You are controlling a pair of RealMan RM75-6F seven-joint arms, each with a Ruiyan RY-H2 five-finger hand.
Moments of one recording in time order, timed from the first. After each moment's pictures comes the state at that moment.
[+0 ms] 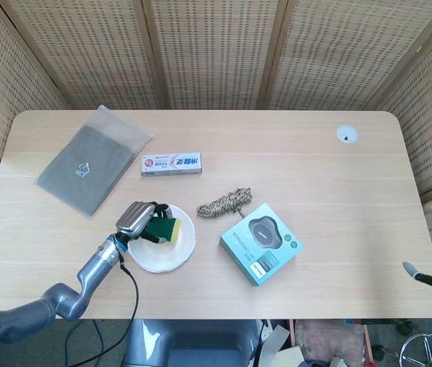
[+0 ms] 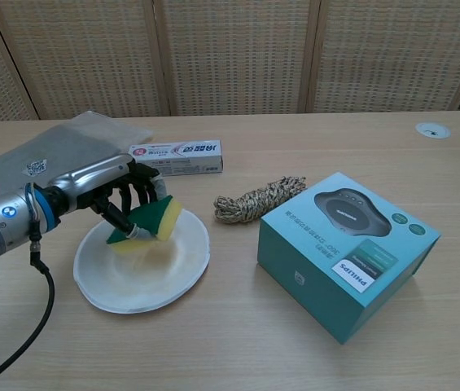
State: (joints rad) left arm -0.73 -1.80 -0.09 -0.96 1.45 0.94 -0.40; right arm 0.04 -1.01 0.15 -1.73 -1.39 1.52 0.03
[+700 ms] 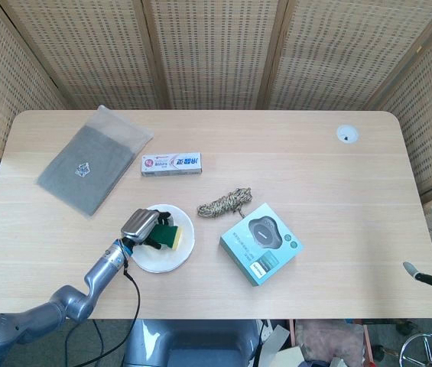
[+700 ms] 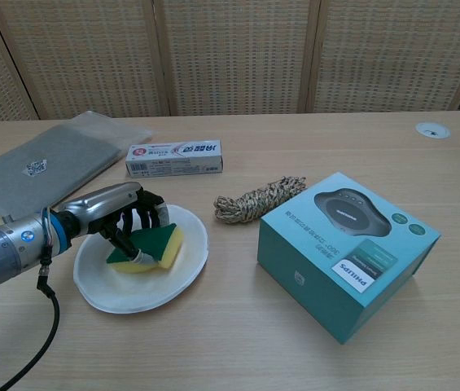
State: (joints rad) left arm -0.74 -1.89 -0.06 -0.82 1.45 0.88 -0.40; right arm 0.05 -1.01 0.15 -1.73 -1.38 1.51 0.03
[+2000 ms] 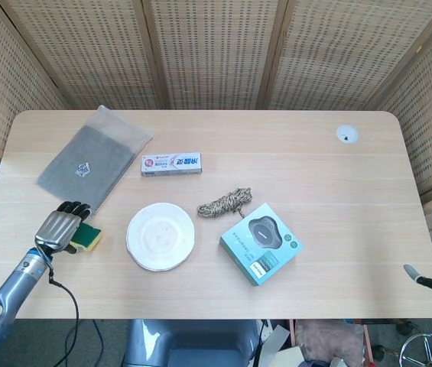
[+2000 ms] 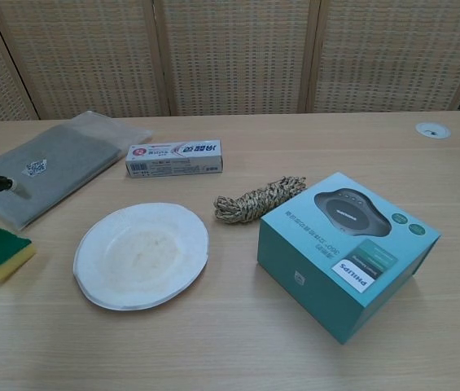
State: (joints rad) left arm -0.53 -1.40 0.03 -1.21 1.33 0.95 0.07; right arm 0.02 -0.99 0.14 -1.75 -1.43 1.55 0.07
